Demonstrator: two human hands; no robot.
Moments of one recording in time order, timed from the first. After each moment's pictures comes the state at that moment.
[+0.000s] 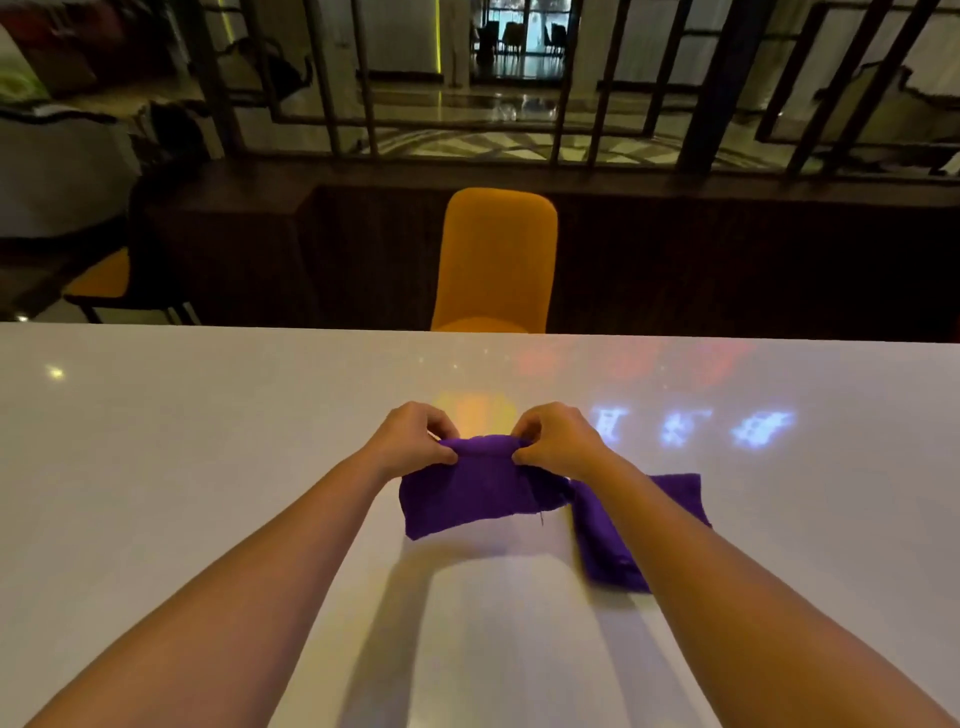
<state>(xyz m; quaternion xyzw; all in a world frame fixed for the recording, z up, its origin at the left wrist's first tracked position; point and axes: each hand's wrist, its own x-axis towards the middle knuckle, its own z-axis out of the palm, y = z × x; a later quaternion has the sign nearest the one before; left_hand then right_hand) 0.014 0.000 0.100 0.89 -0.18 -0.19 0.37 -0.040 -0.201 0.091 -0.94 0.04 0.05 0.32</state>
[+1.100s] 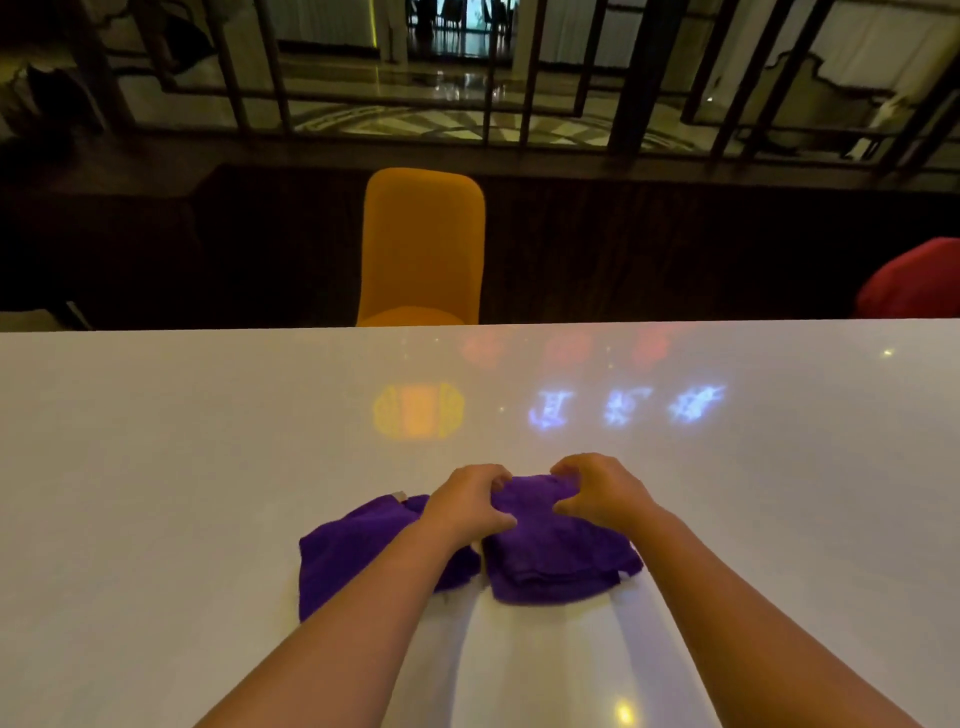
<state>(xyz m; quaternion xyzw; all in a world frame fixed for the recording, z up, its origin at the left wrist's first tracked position) -0.038 -0.169 0.024 0.87 -0.26 -0.25 0.33 -0.109 -0.349 0.044 -0.95 0.17 0.10 0.25</state>
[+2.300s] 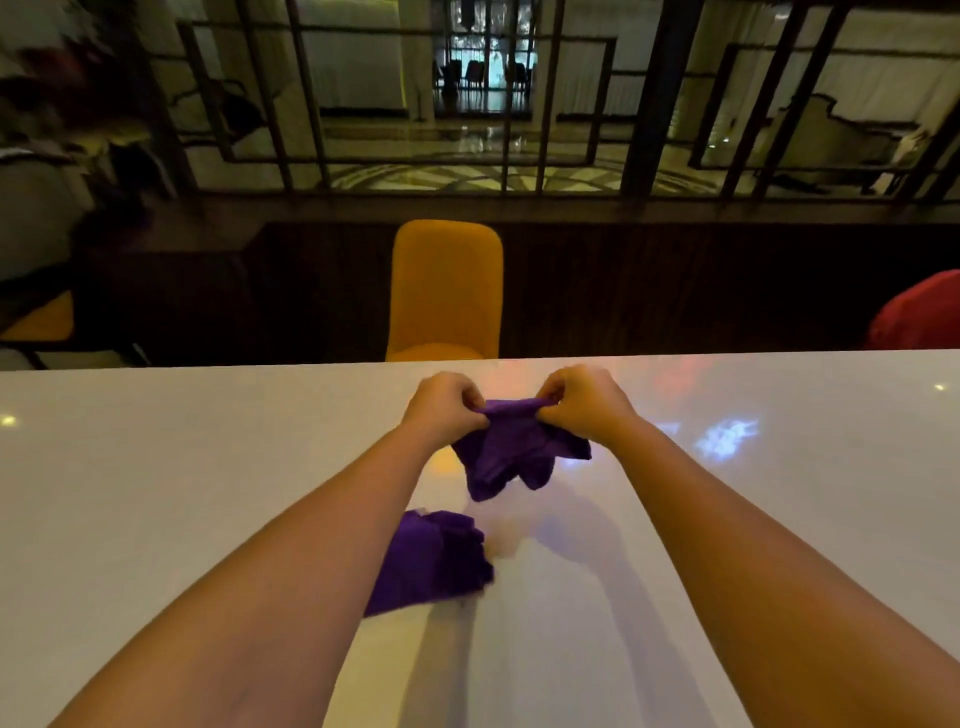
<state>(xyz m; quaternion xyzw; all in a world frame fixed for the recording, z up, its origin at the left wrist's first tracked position) -0.006 -0.149 0.155 0.91 -0.21 -0.07 0.36 -0.066 -0.318 0.165 -0.96 0.11 -0.05 0.26</state>
